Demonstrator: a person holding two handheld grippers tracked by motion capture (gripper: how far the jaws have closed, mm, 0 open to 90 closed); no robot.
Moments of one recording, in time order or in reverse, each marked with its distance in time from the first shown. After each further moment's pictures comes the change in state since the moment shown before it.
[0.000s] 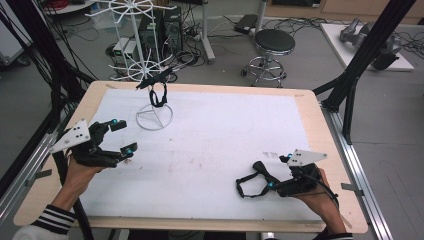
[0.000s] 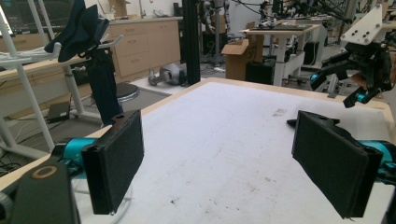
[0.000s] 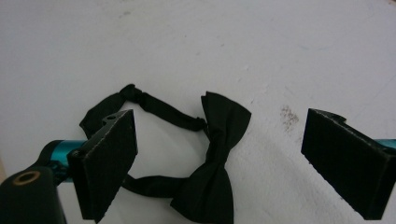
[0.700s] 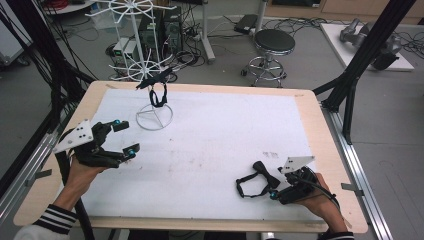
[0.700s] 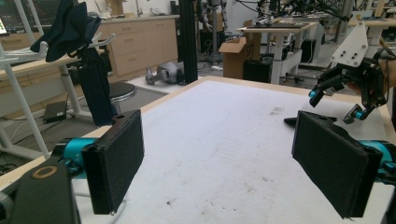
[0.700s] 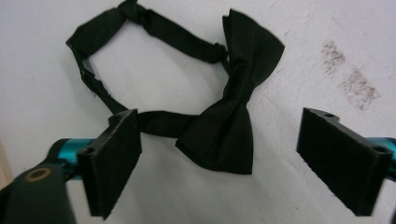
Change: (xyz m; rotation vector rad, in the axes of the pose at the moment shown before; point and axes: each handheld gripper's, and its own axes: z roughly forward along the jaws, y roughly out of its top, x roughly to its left) left arm -0.002 0.000 0.004 0.010 -0.009 0.005; right arm -0.003 -0.020 0.017 0.200 0.076 -0.050
